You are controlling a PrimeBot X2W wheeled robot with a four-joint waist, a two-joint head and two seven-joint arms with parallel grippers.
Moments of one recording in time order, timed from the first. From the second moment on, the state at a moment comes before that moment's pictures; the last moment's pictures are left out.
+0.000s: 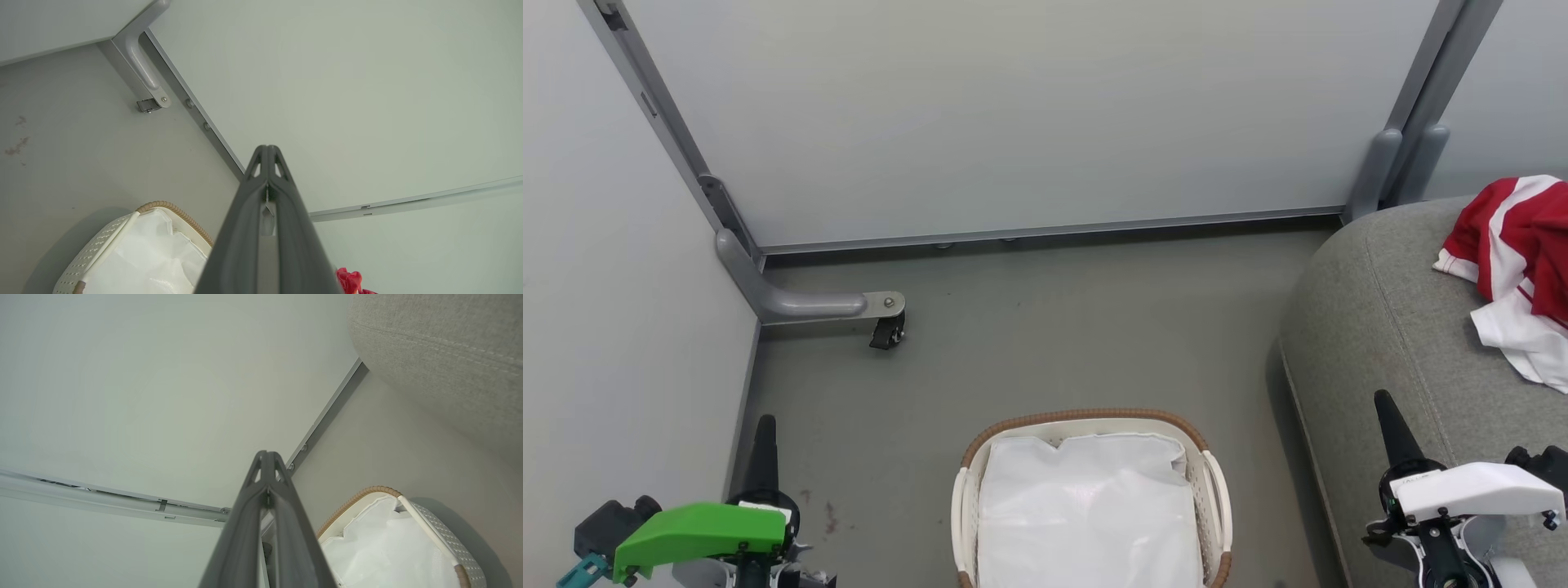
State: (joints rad) left arm -0.06 0.06 0.02 0.29 -1.23 -0.13 -0.02; right arm -0.08 -0.04 -0.10 0.28 1.17 0.13 0.00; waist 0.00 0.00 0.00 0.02
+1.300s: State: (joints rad) left arm -0.09 0.06 0.08 0.26 -1.52 -0.13 0.07; right arm -0.10 -0.05 -0.11 0.26 1.50 0.13 0.09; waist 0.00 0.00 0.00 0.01
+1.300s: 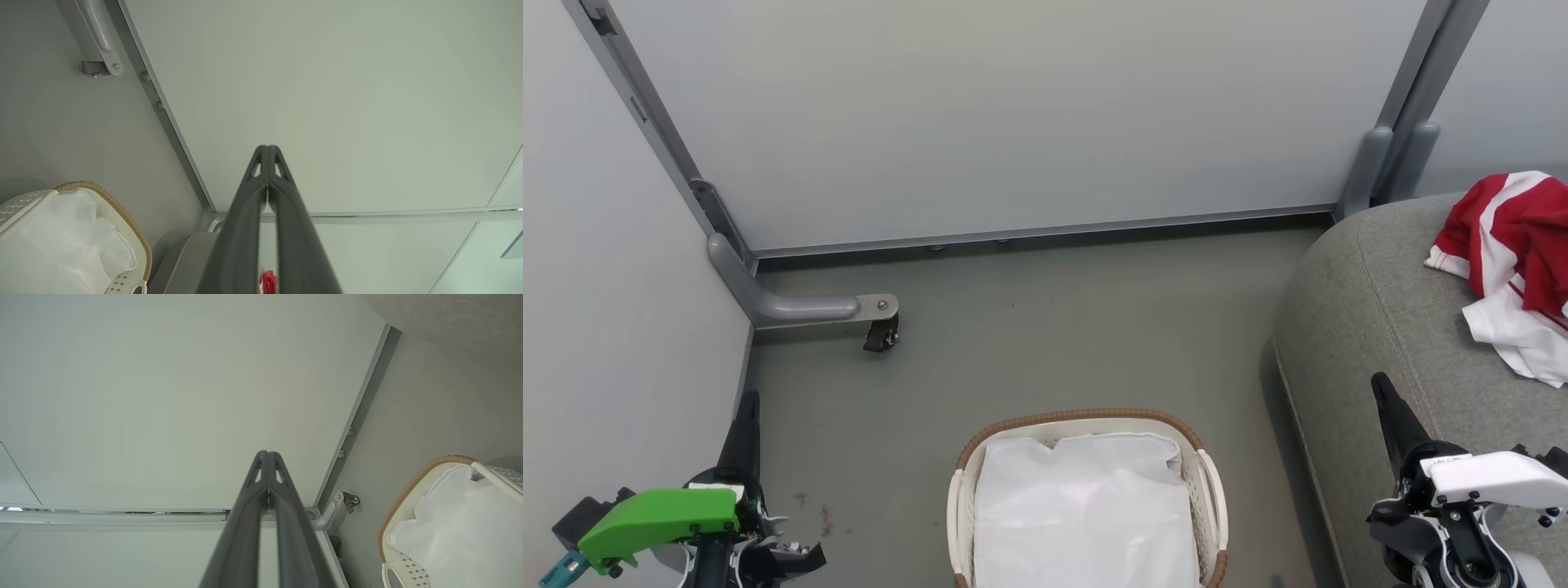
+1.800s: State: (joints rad) left arm -0.10 0.06 0.10 0.25 -1.62 -0.13 0.10; right arm -0.10 -0.05 -0.11 0.25 1.60 0.13 0.11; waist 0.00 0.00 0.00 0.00
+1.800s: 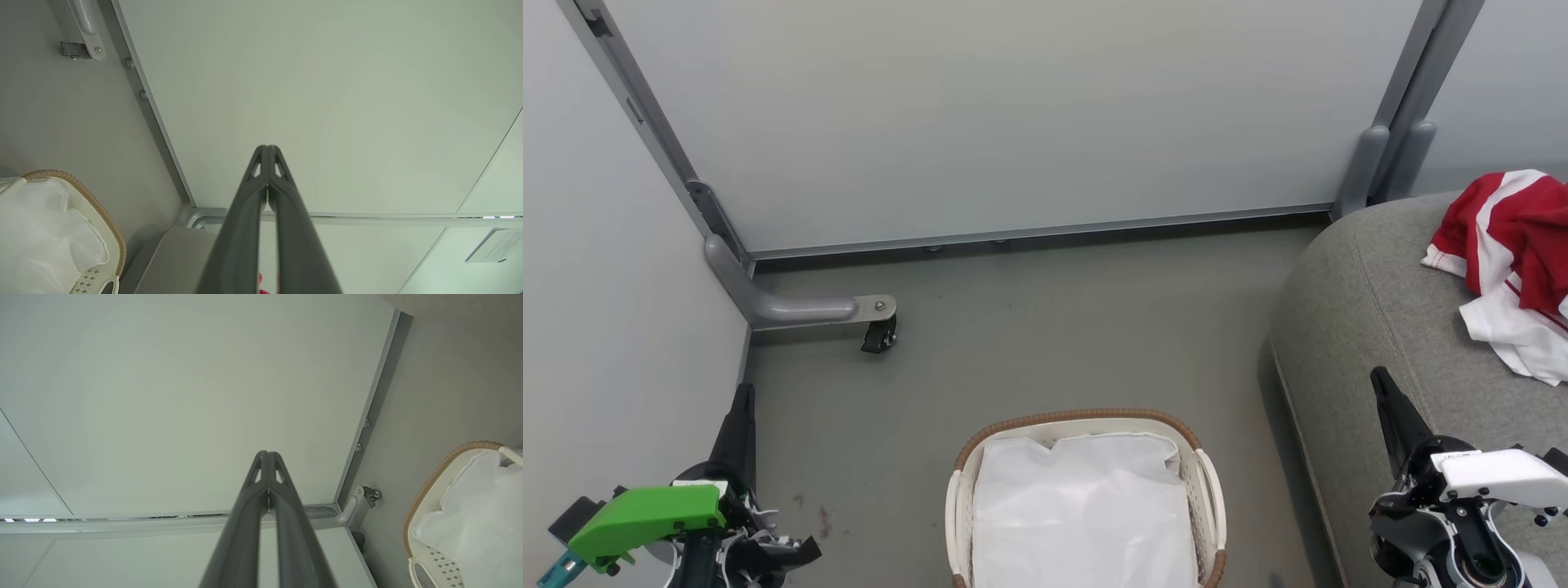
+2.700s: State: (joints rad) left arm -0.10 0.06 0.10 0.24 -1.62 -0.13 0.10; right arm -0.10 -0.05 -0.11 0.25 1.61 0.13 0.11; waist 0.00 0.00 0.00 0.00
